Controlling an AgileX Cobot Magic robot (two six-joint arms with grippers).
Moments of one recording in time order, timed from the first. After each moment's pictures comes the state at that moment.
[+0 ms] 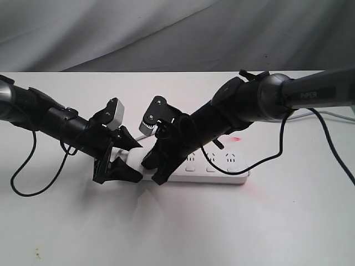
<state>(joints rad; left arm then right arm) 0.00 2.27 -1.28 -1.11 1.00 2.11 0.53 2.19 -1.37 1.06 0.65 -1.57</state>
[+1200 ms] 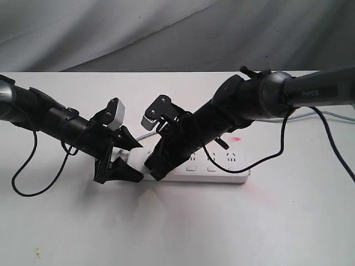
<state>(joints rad) 0.00 2.27 -1.28 -1.11 0.99 2.11 0.53 2.19 -1.37 1.00 0.66 -1.37</state>
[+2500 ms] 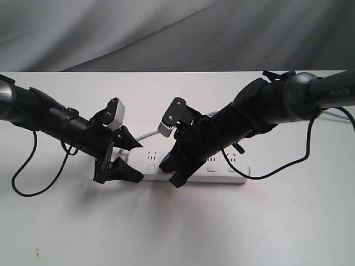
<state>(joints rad) 0.00 2.27 -1.28 -1.11 0.99 2.11 0.48 2.10 -1.24 1.06 0.64 -1.57</state>
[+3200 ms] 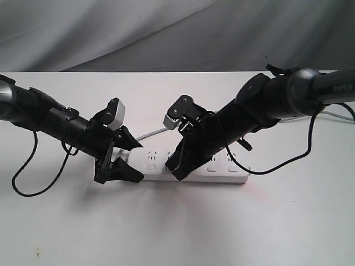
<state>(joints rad) 0.00 2.27 -1.28 -1.11 0.99 2.11 0.45 2.12 -1.25 0.94 0.65 -1.35</state>
